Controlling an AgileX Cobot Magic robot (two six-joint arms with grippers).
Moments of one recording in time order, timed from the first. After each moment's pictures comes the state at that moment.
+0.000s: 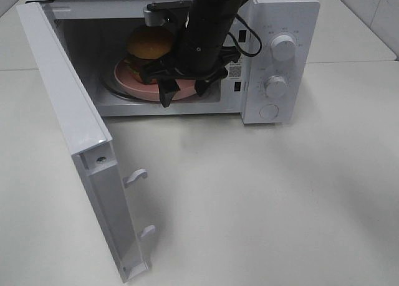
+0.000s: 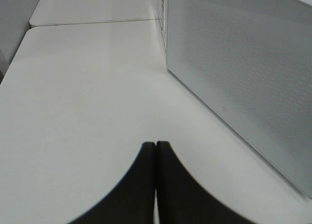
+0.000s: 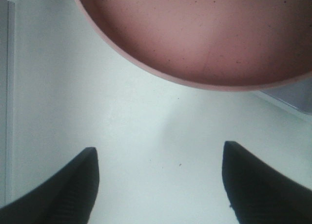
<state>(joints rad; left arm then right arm) -0.01 0.00 -0.50 -0.09 1.05 0.09 0.62 2.18 -1.84 0.05 0.89 0.07</state>
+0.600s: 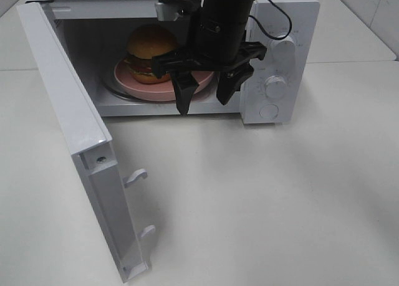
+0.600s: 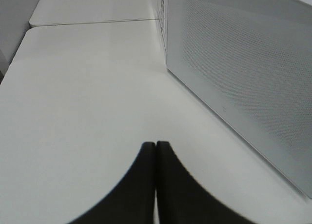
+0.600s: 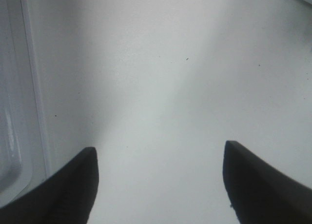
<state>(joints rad) -0.01 0.00 -0.50 -0.09 1.05 0.09 0.62 2.08 -1.84 0.08 1.21 0.10</state>
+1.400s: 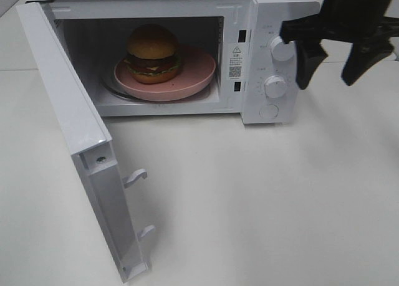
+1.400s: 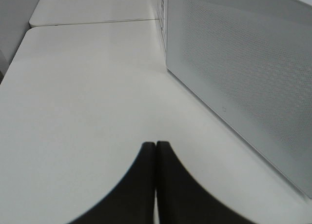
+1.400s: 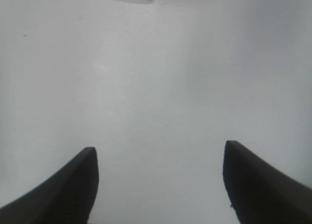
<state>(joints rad) -0.01 0.00 -0.50 -0.09 1.04 0.09 0.28 1.78 -1.53 0.00 1.22 0.13</state>
